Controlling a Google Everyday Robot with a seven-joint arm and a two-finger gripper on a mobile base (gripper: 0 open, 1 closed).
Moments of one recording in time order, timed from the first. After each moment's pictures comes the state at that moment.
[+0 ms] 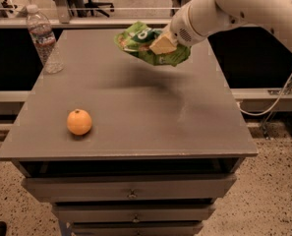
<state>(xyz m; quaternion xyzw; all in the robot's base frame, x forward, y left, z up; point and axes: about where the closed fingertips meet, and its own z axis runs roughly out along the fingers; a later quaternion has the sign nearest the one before) 0.676 -0.068 0.947 -0.48 0.76 0.06 0.43</state>
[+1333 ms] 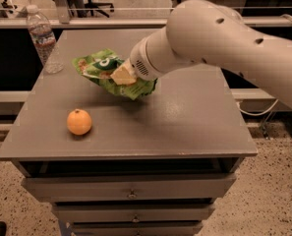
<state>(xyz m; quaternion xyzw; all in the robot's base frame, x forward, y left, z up) 0.594 0.036 0.908 -0.42 0.80 0.14 0.41</state>
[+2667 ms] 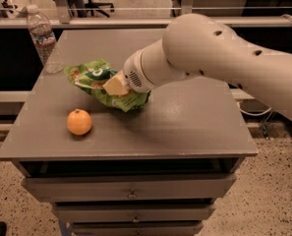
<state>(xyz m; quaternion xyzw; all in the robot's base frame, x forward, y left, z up) 0.566 0.055 0.894 -0.40 0.81 0.19 0.40</state>
